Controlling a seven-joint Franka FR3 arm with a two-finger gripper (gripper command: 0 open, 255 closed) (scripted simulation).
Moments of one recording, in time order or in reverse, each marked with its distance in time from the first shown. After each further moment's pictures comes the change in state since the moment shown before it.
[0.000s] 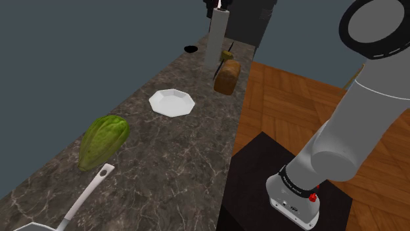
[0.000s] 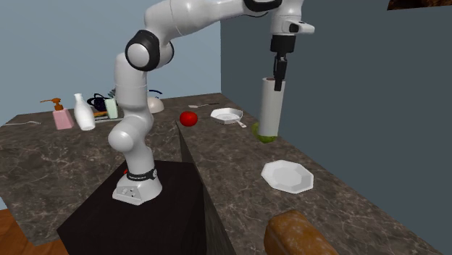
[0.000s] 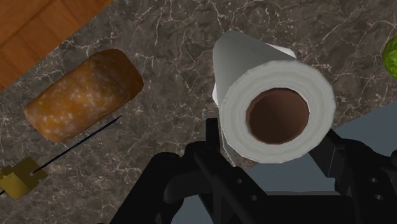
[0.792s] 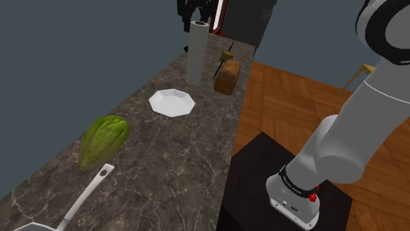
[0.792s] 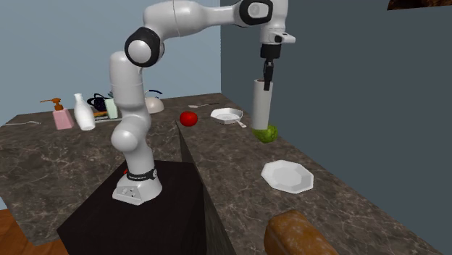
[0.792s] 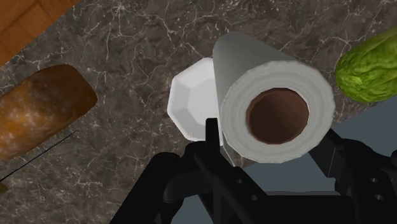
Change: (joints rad) arm 0.130 -0.084 0.101 -0.200 -0.004 0.113 0.229
